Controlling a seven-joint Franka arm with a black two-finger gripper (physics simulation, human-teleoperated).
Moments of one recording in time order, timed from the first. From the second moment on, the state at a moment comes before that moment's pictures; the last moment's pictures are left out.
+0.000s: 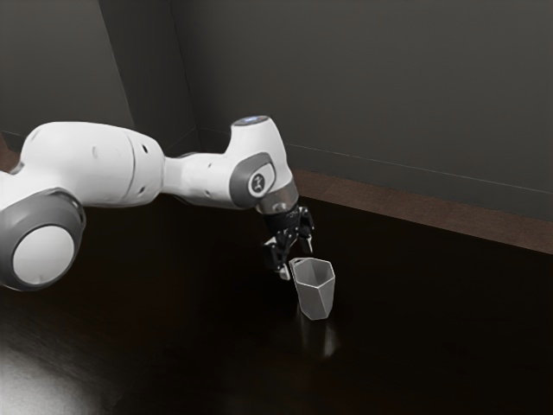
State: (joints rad) arm -0.21 0.58 0.02 -1.58 -0.25 2.19 -1.56
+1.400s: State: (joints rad) arm -0.23 0.62 0.00 -1.60 -0.26 2.28 -1.57
